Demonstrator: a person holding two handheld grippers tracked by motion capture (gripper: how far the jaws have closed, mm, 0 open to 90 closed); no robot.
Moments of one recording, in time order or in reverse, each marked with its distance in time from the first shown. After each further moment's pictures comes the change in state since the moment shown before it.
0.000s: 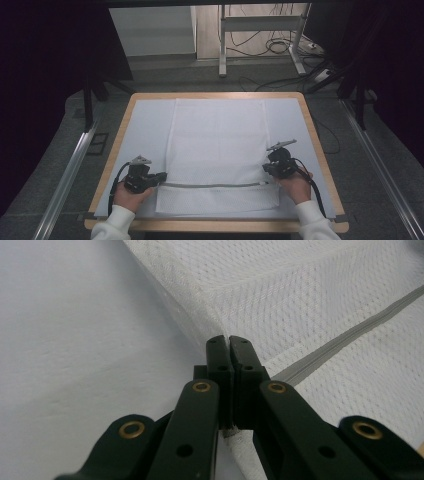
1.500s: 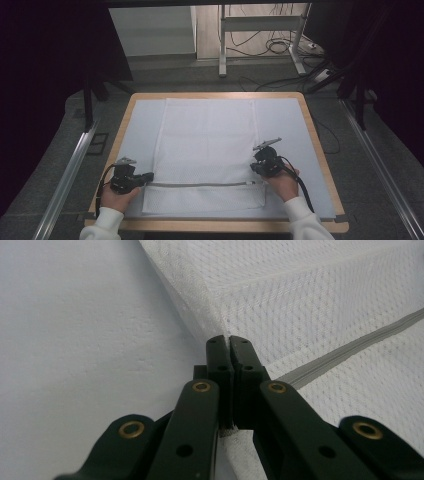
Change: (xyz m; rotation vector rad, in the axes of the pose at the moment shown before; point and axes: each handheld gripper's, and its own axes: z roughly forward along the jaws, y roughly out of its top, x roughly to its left) left arm 0.030 -0.012 -0.017 -0.004 0.040 -0.071; right arm 0.026 0.018 0.015 0.000 0.048 -0.061
